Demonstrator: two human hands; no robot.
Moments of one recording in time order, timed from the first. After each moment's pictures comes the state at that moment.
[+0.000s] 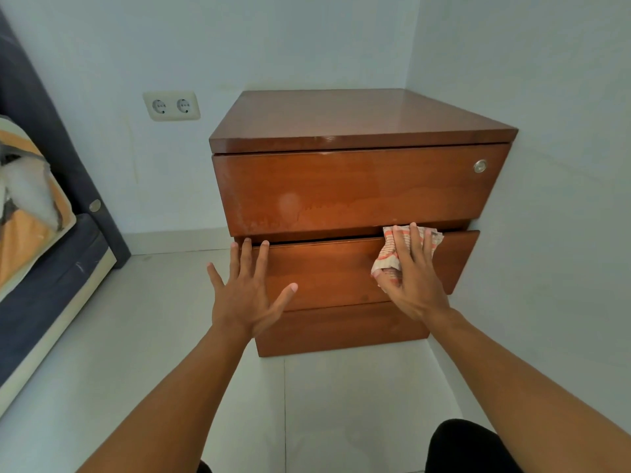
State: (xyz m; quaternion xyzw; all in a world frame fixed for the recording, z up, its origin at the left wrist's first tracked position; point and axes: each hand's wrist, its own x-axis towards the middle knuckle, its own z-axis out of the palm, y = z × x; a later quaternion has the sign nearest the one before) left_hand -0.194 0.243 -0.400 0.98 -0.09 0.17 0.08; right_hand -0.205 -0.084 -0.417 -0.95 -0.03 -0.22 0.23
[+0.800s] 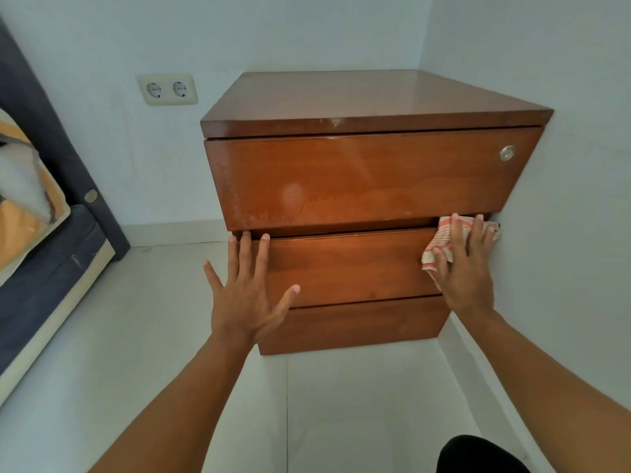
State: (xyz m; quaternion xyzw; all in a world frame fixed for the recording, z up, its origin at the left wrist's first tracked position) left_hand -0.185 0.242 -0.418 0.97 -0.08 0.21 0.08; right_hand -0.178 -0.147 -0.444 -0.92 0.09 -0.34 0.17
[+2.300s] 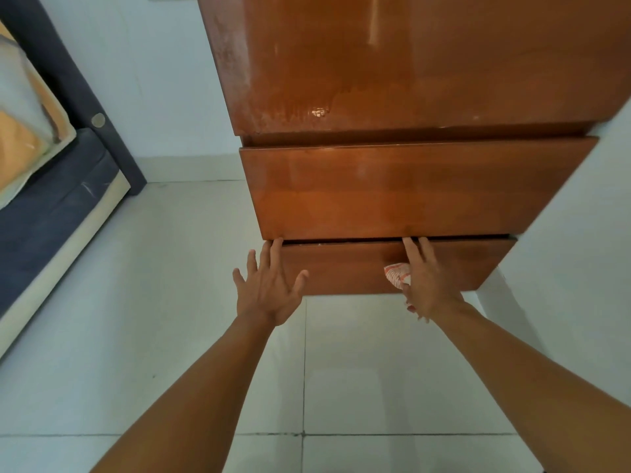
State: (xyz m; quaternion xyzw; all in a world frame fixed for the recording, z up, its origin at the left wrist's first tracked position) left_hand -0.192 0.250 -0.555 0.99 0.01 0.02 0.13; right_hand -0.186 -0.050 -0.579 -0.98 0.06 0.00 0.19
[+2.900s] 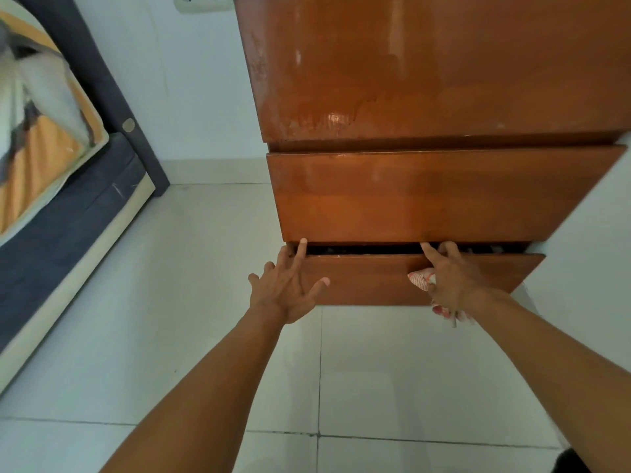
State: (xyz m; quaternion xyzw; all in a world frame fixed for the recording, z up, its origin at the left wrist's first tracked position) left_hand -0.194 0.261 -0.531 1.00 -0.03 -0.05 0.06; right_hand -0.180 -0.055 -0.532 -0.99 0.05 0.09 0.12
